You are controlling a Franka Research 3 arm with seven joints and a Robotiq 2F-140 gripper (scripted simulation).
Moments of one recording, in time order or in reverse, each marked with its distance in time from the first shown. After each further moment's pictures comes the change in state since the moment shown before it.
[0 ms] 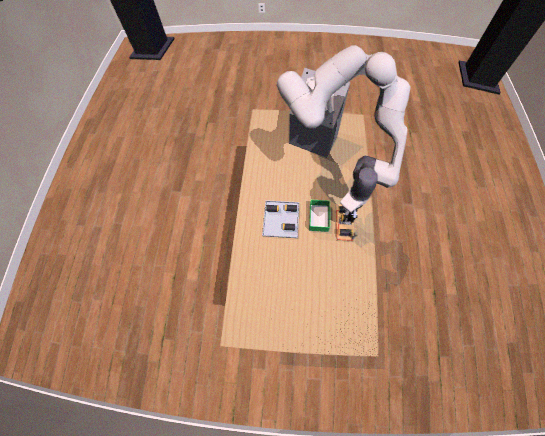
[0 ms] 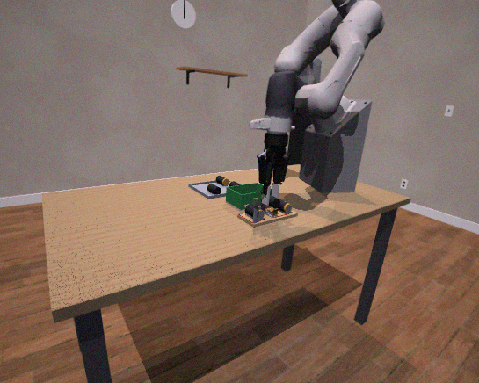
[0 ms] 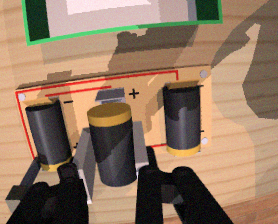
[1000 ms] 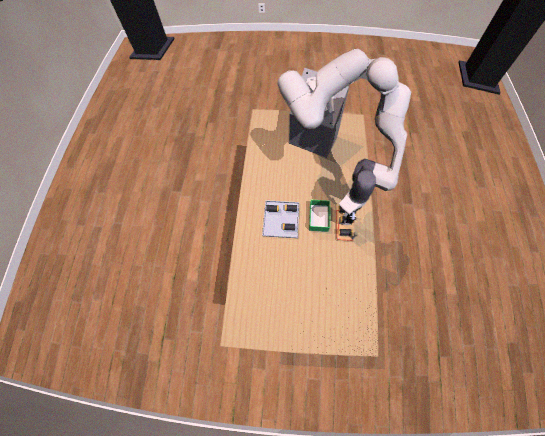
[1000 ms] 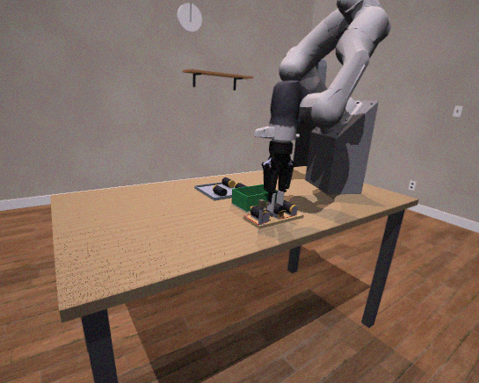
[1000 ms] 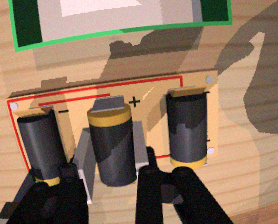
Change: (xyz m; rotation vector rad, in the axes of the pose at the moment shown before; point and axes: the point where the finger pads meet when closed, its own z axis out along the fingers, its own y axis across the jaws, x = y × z) arm 0.002 0.000 0.021 -0.002 0.004 0.010
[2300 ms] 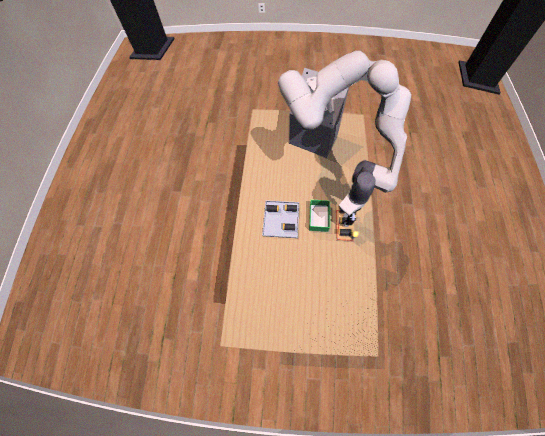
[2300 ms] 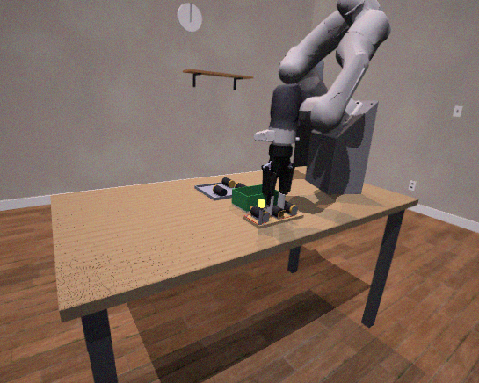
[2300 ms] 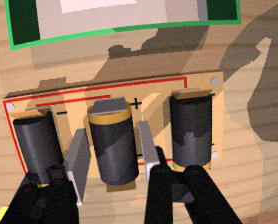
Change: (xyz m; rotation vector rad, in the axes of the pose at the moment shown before) arm -0.001 -0.001 0.010 0.003 -0.003 -0.009
